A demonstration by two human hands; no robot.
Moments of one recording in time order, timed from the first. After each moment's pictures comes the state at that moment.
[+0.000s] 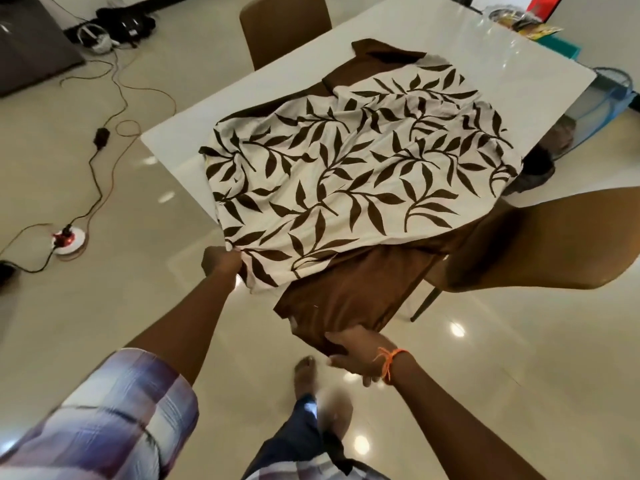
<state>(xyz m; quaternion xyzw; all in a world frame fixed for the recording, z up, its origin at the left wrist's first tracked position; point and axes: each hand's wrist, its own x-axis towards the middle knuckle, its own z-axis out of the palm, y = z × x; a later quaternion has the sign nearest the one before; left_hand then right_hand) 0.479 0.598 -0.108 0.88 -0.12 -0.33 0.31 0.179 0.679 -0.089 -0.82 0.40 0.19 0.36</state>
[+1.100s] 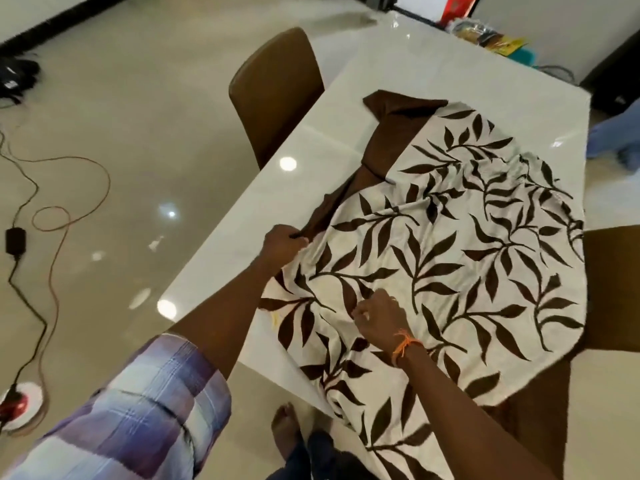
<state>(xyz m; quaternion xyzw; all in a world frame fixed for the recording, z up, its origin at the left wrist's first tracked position) 0.658 0.193 -0.109 0.66 -0.60 -0.44 0.14 0.459 0.354 -0.107 -0.60 0.75 -0.01 0.28</state>
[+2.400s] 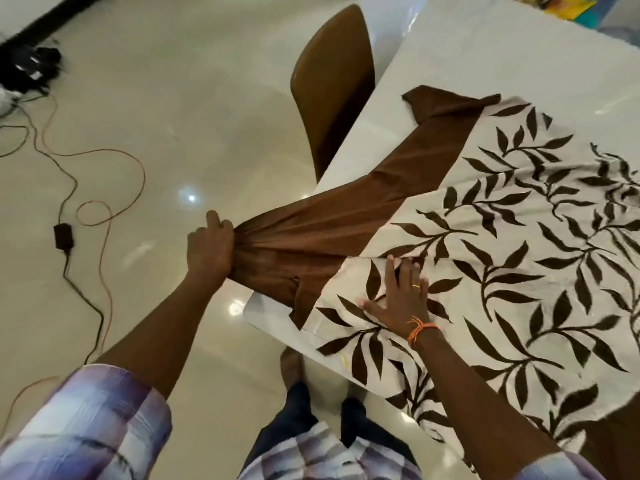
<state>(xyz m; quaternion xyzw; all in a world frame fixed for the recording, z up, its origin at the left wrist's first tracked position) 0.921 0.156 -0.109 0.68 -0.72 -0.02 -0.12 0.579 0.293 -0.140 -0.62 0.75 0.11 0.21</state>
